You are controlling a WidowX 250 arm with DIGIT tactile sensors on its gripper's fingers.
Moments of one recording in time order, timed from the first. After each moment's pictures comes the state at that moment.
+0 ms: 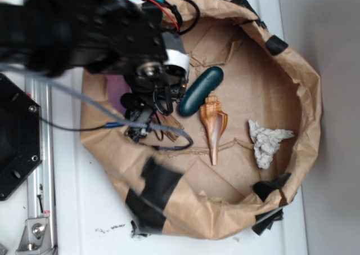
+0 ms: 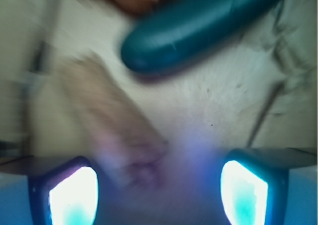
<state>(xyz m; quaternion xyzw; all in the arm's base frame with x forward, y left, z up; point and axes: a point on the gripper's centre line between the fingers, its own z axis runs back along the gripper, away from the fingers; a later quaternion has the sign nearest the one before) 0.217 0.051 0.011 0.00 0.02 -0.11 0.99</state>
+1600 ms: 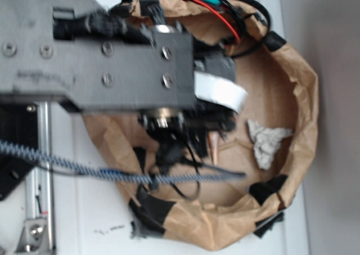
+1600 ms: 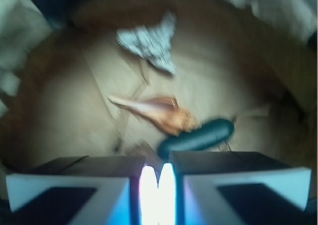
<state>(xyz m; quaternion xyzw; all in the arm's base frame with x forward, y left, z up) 0.250 0.026 0.114 0.03 -0.07 -0.14 0.99</state>
